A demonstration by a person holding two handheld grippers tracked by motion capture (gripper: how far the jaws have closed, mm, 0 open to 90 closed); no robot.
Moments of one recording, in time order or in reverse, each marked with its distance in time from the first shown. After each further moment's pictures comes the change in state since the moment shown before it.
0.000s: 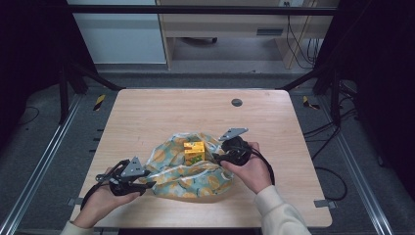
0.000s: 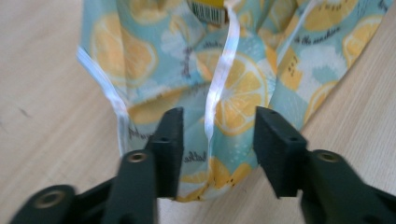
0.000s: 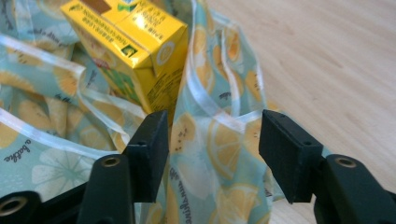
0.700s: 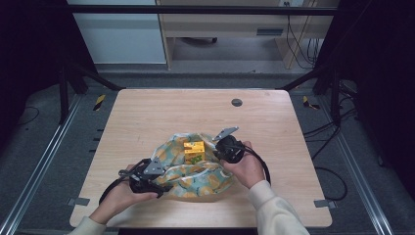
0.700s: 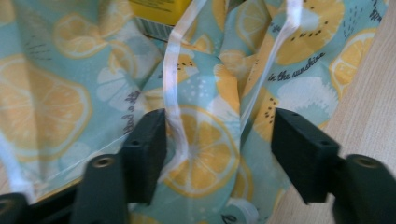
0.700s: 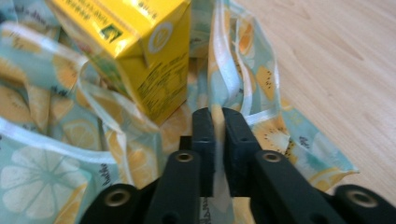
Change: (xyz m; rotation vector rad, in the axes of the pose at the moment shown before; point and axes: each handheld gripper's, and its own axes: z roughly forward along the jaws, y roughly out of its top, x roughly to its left) left arm -0.014 0.022 0.048 0.057 -0.107 0.082; right arm 0.000 0.005 0.023 0.082 0.007 -0.041
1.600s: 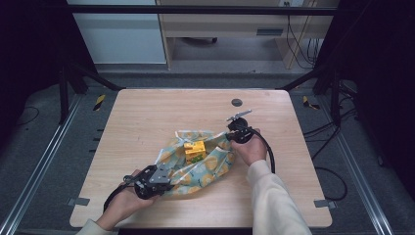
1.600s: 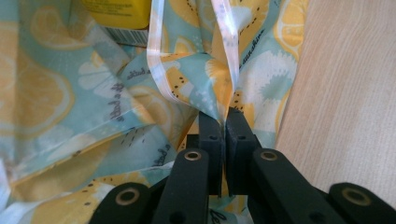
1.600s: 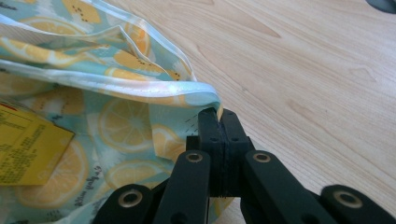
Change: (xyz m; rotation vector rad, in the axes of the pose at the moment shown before) left arm -0.019 0.006 -0.001 0.023 -0.002 0.057; right arm -0.076 0.002 0.032 0.022 -0.069 0.241
